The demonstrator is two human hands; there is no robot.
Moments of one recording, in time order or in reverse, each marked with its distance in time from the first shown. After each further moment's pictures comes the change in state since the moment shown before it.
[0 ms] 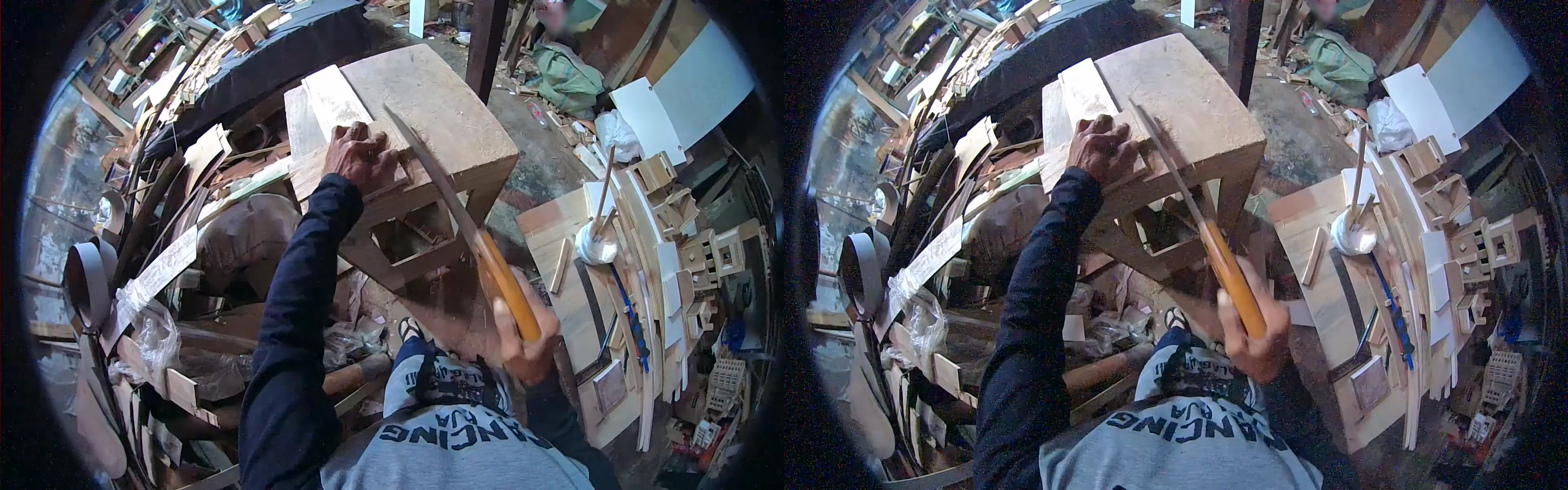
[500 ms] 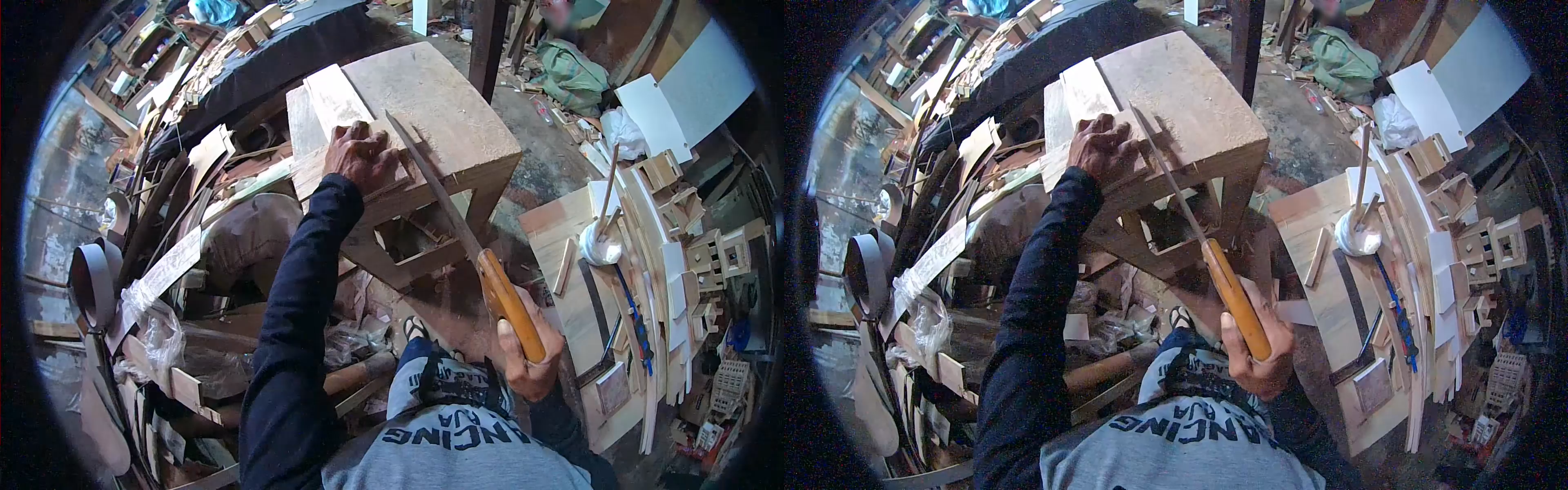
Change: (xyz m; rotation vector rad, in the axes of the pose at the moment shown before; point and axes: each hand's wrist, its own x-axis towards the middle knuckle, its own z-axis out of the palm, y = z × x) left_hand 0.003 0.004 -0.008 -0.022 -0.058 -0.061; right_hand -0.012 -0.006 -0.009 0.086 -0.033 0.070
